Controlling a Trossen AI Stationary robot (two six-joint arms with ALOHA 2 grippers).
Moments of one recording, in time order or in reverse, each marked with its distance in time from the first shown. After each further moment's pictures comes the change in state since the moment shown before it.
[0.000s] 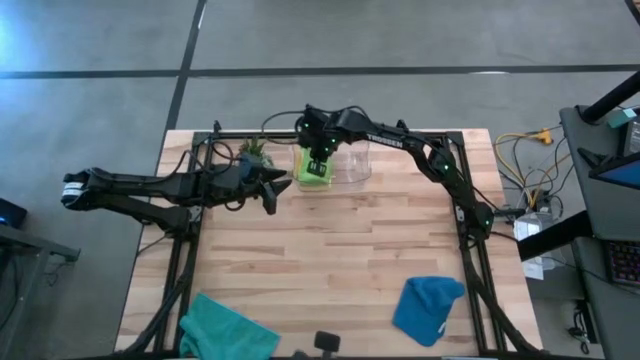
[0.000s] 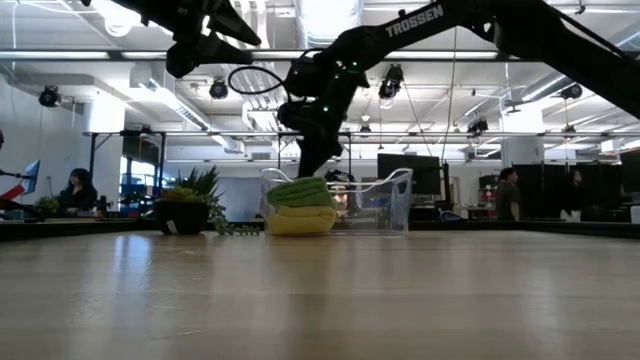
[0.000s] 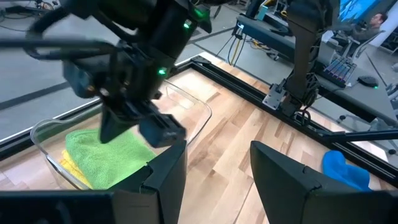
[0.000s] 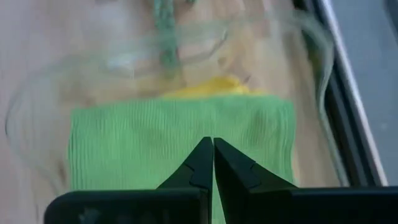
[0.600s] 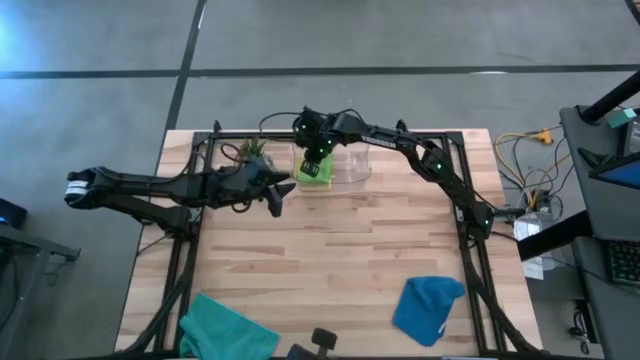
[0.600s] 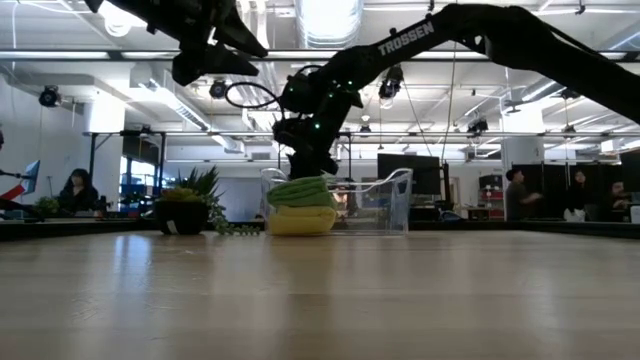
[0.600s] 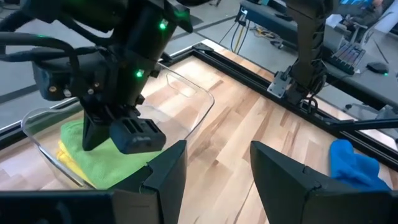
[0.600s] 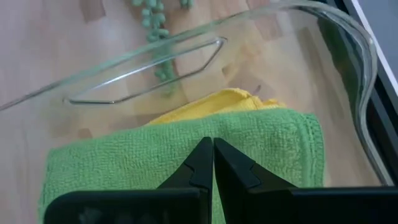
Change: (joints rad) left arm 0.000 0.060 0.000 0.011 0.009 -0.003; right arm -0.016 0.071 0.008 0.083 -0.058 0.104
